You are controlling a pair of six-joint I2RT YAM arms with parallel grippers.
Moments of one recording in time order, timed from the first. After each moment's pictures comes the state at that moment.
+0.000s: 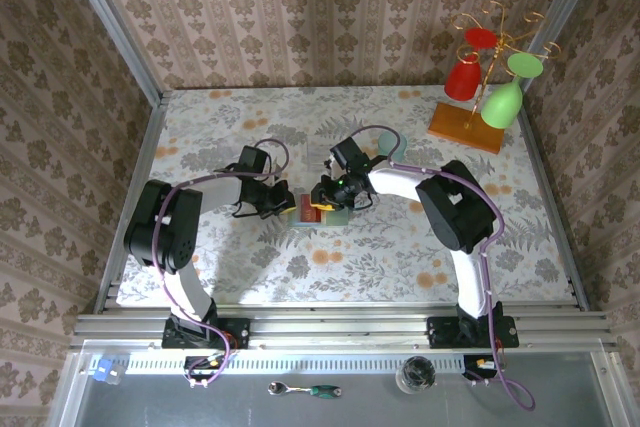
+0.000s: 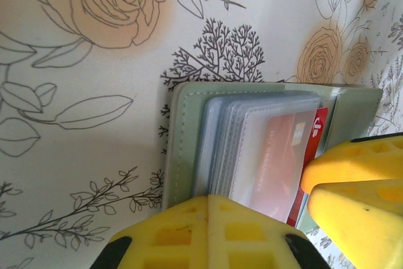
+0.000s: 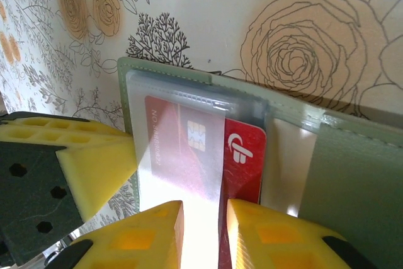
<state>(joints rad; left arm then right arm) -0.37 1.77 0.93 -0.31 0.54 -0.62 0.58 2.07 1.34 -0.31 -0.52 0.74</state>
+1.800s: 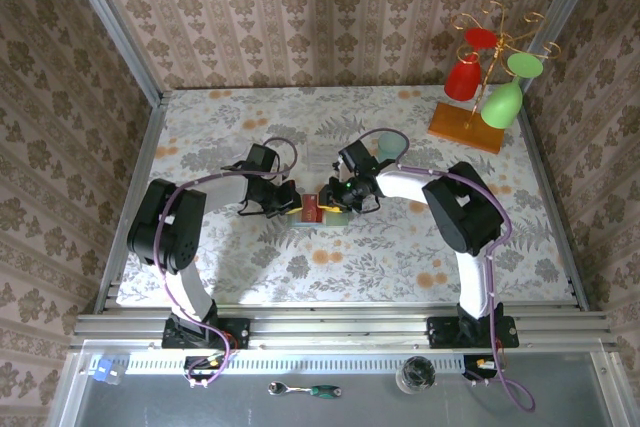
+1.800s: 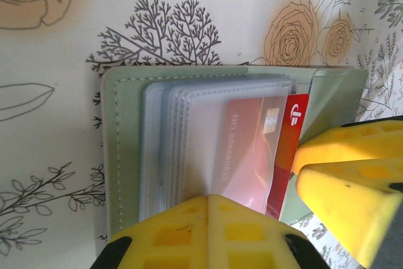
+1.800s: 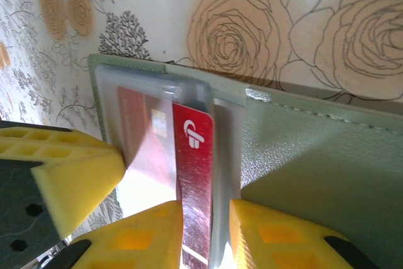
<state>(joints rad) -0.42 1.77 0.97 -0.35 0.53 -0.61 0.55 2.03 1.25 -0.26 -0.52 0.75</state>
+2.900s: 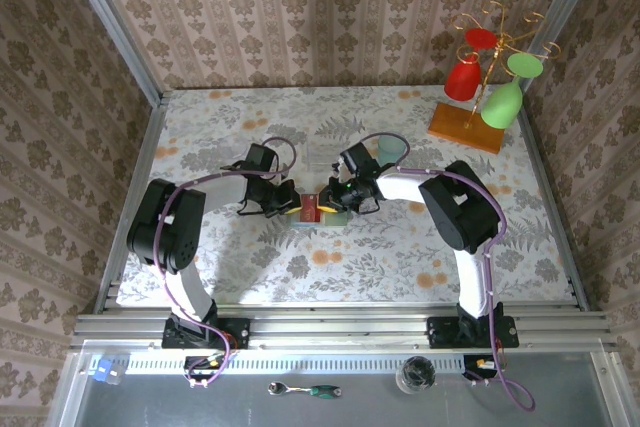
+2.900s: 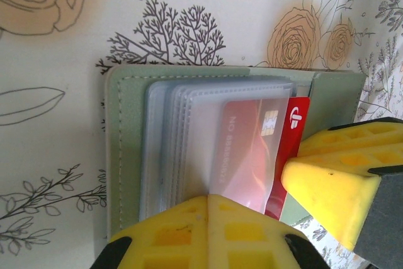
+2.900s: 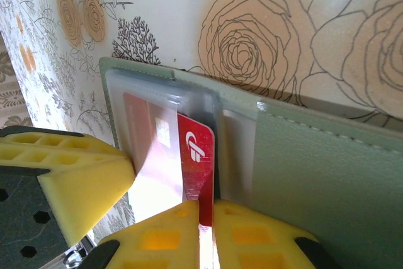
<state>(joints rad) -0.42 1.77 0.97 -0.35 0.53 -0.61 0.54 2.05 1.21 -0.14 -0.58 0.81</state>
